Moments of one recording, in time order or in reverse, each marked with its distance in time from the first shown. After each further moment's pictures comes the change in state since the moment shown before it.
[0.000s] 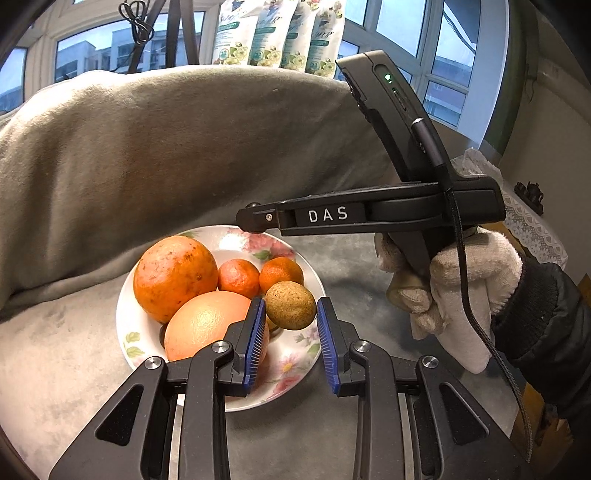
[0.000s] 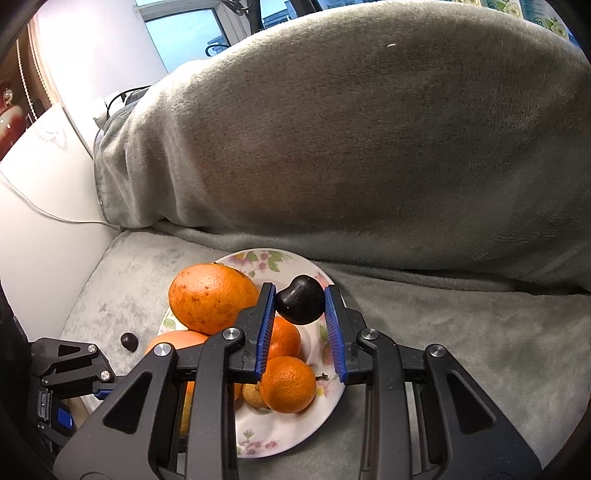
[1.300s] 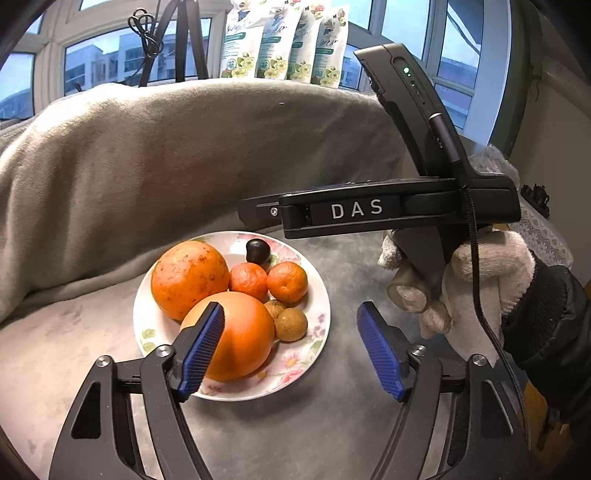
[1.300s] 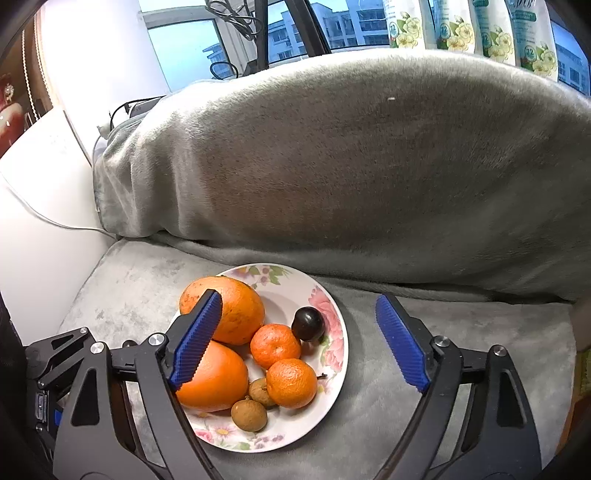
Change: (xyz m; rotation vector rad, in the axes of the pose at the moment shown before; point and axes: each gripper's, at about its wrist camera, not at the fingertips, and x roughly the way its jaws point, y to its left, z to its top) left arm -0.013 -0.006 0.005 -0.001 -0.014 0.042; right arm -0.024 0.013 0.005 -0.017 -0.049 -0.064
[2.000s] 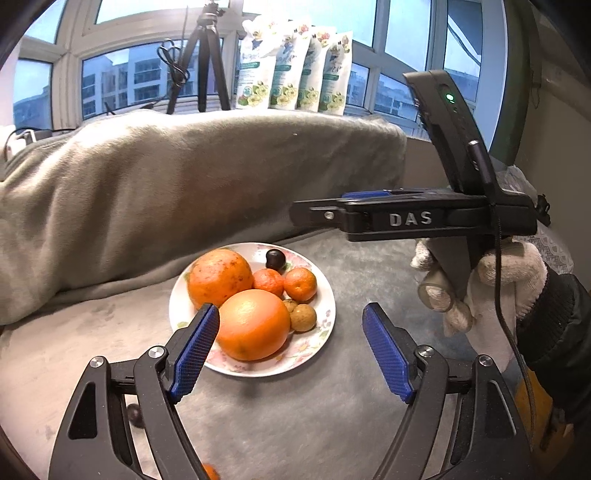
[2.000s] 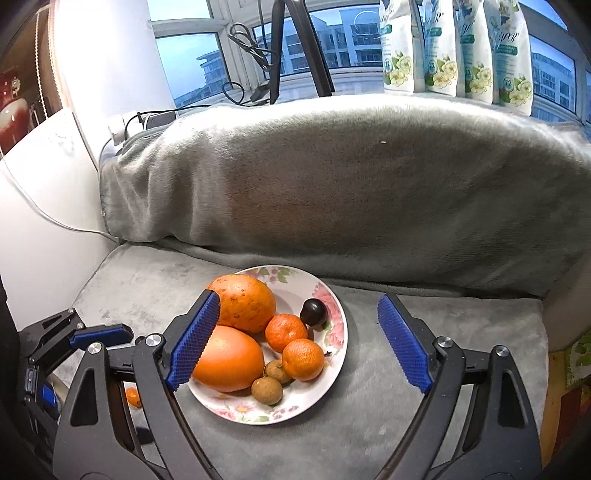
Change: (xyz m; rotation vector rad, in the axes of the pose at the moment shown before) left arm -0.042 0.012 -0.008 -0.008 -0.069 0.030; right arm -0.046 0.021 -0.007 -0.017 -0.056 -0.059
